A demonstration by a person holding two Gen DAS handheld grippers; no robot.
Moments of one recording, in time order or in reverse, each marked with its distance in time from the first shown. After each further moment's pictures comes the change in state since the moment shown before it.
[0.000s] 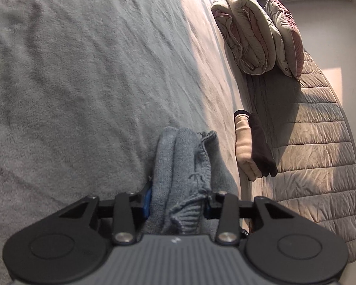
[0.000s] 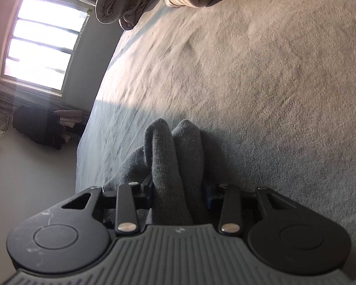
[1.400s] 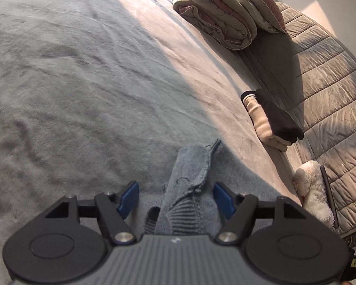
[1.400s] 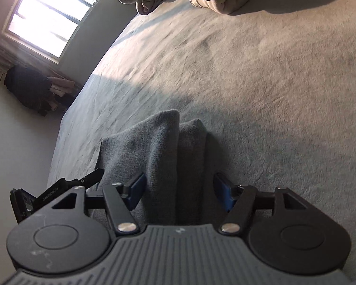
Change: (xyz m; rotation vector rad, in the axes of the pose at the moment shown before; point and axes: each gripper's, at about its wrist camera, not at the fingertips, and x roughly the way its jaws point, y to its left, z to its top) left arm -0.020 -0.031 0.021 0.446 -0.033 0.159; right arm -0.027 0.022 -0.022 -0.205 0.013 -0.096
